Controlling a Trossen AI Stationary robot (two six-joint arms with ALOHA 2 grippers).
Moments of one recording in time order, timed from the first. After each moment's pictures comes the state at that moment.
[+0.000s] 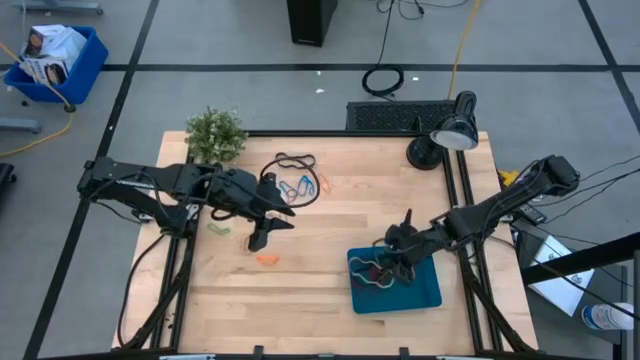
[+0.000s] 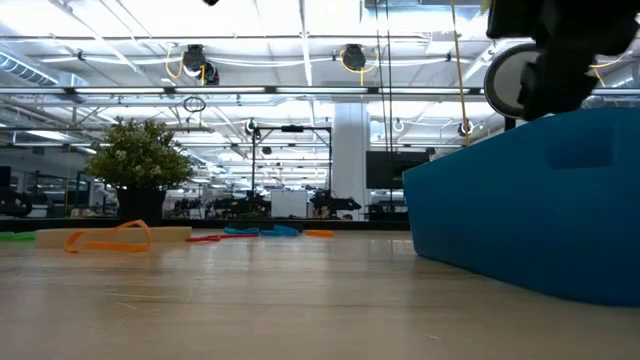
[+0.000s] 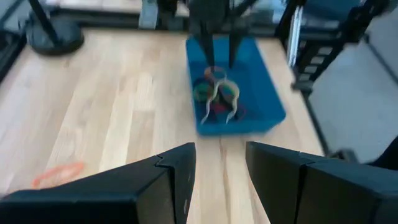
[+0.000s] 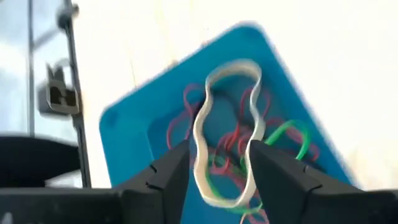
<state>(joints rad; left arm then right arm) -0.14 1.25 1.29 -0.65 0.02 -0.15 0.44 1.17 0.74 -0.44 0.09 0.84</state>
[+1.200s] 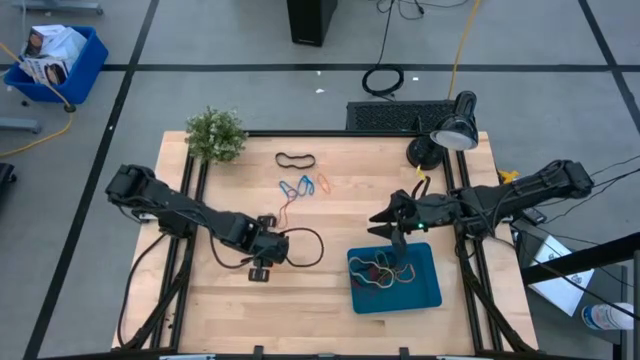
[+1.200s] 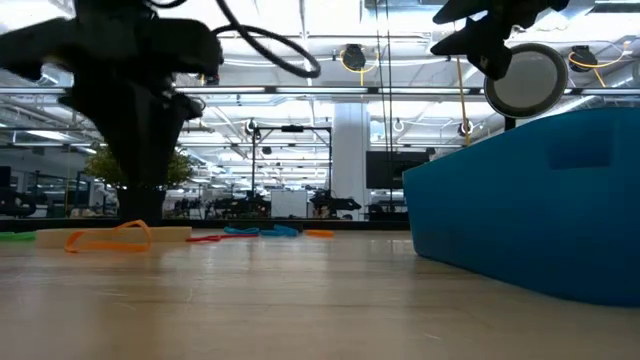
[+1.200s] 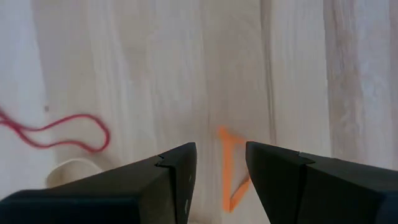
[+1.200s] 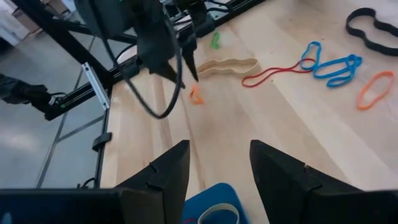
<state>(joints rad) -0.32 1.56 0.99 -0.73 -0.08 -0.21 0.23 1.00 0.74 -0.21 0.19 0.61</state>
